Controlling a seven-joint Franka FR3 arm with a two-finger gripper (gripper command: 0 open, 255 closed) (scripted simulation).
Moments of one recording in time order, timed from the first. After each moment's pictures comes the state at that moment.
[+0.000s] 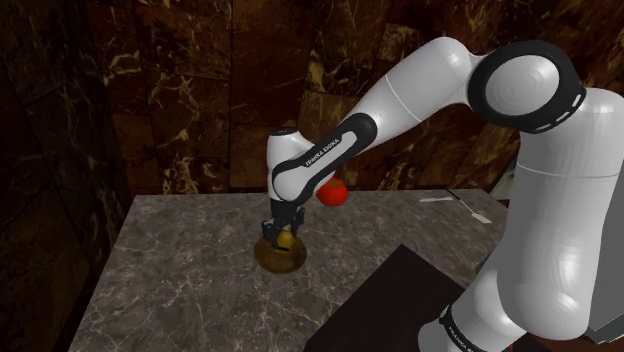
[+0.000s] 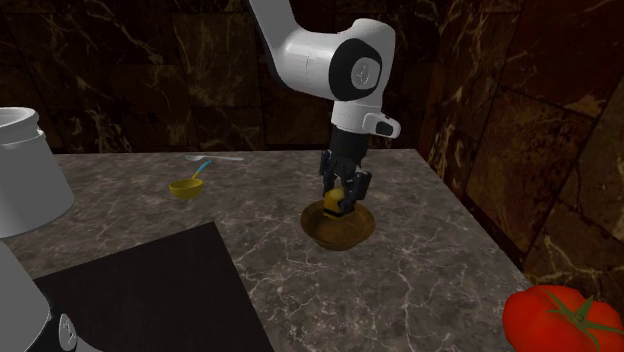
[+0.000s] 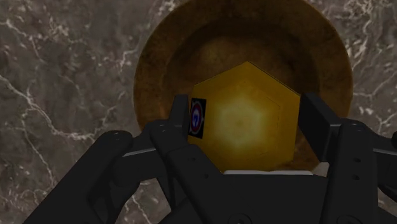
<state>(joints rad) 0.09 0.38 0.15 -2.20 -0.04 2.37 0.31</state>
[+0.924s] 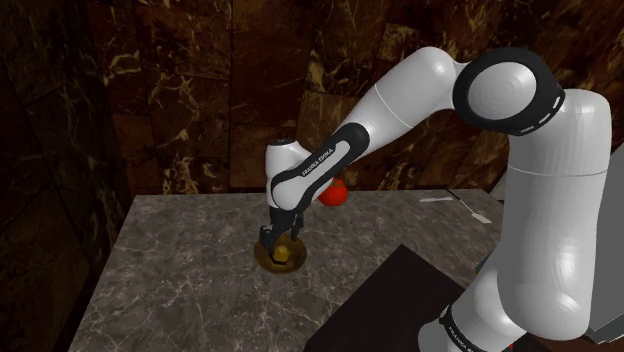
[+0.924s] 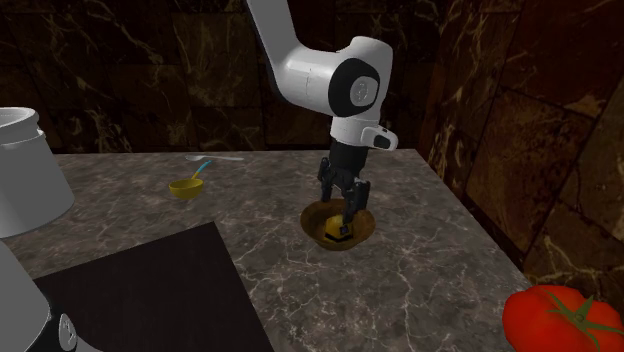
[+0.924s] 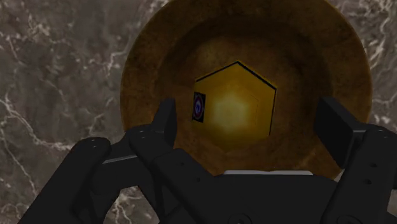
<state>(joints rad) 0.10 0.44 0.14 -2.19 -0.05 2.43 0.32</state>
